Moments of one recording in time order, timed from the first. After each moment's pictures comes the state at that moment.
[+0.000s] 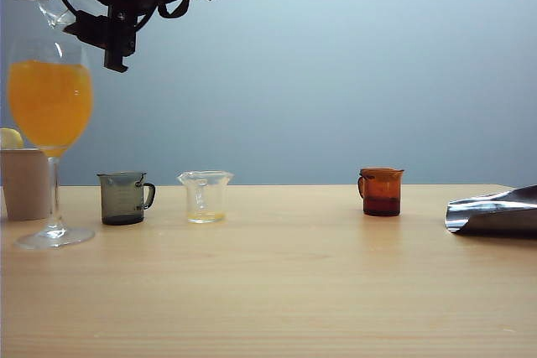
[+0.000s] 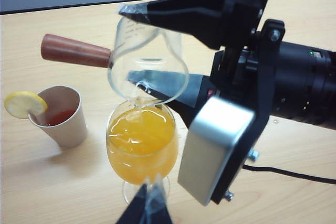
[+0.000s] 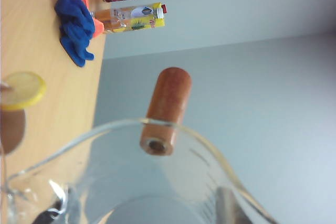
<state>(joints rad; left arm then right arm) -0.15 0.74 1.07 -0.77 0.16 0.05 0.88 2.10 1.70 0.45 -0.15 -1.46</state>
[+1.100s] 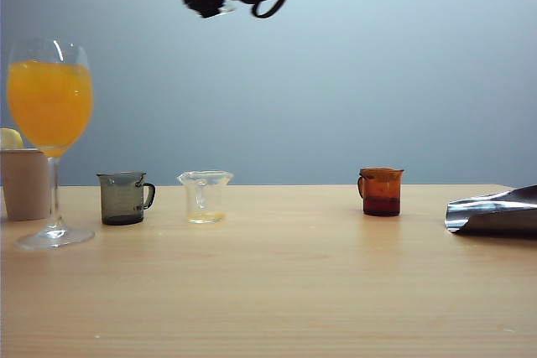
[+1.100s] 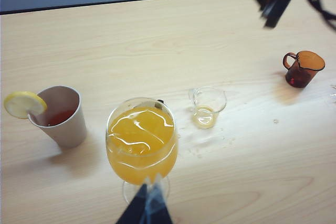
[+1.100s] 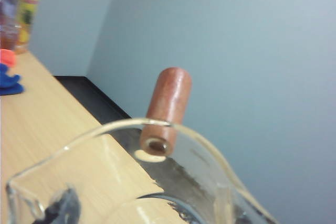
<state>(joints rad) -0.15 0.74 1.07 -0.77 0.16 0.05 0.64 2.00 1.69 0.41 -0.04 -0.42</state>
